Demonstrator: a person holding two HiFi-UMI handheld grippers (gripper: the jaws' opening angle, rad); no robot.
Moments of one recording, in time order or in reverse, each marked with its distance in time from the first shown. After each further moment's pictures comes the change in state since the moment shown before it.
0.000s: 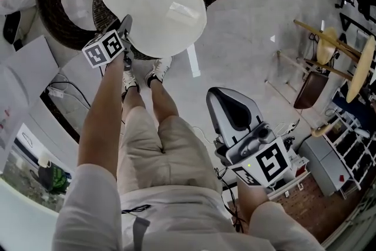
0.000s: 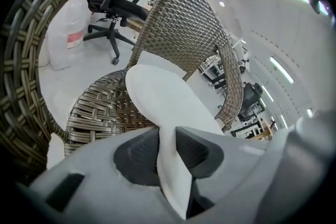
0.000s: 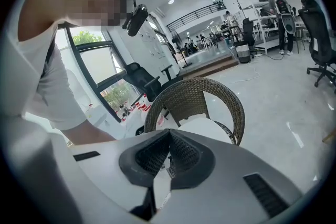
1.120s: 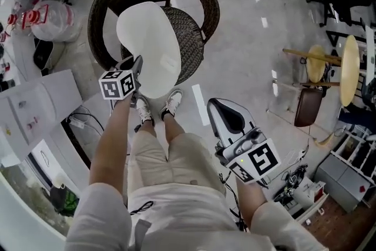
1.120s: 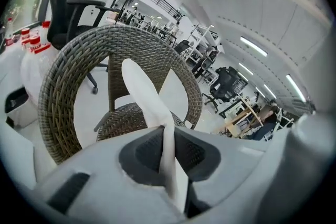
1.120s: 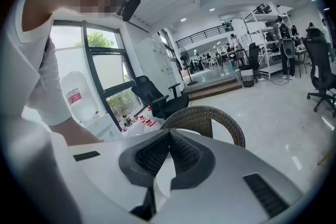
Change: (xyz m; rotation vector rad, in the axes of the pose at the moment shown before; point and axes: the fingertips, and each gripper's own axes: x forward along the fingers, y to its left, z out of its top) left arm -0.131 -0.082 0.073 0.323 0.024 -0.107; right arm -0.051 0.086 0.067 -0.139 -0.179 -0.019
